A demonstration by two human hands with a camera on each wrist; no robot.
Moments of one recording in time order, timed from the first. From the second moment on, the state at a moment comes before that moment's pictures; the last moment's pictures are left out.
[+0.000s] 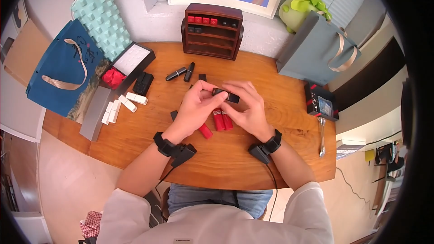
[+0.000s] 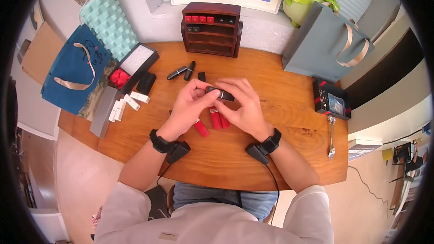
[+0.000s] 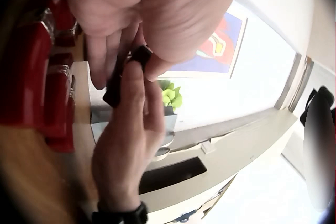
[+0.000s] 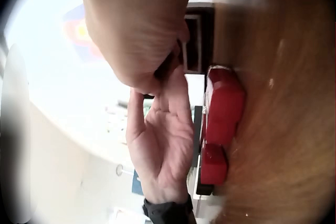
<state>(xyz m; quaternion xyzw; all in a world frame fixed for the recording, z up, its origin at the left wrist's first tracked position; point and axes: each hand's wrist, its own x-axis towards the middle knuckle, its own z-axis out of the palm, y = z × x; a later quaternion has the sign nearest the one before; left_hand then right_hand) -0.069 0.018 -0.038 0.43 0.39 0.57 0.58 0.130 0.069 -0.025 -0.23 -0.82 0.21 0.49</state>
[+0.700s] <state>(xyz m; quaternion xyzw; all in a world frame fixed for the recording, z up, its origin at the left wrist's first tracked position) -0.090 0.027 -0.029 0.37 0.46 0.70 0.40 0.040 0.196 0.015 -0.28 -0.84 -0.04 0.47</state>
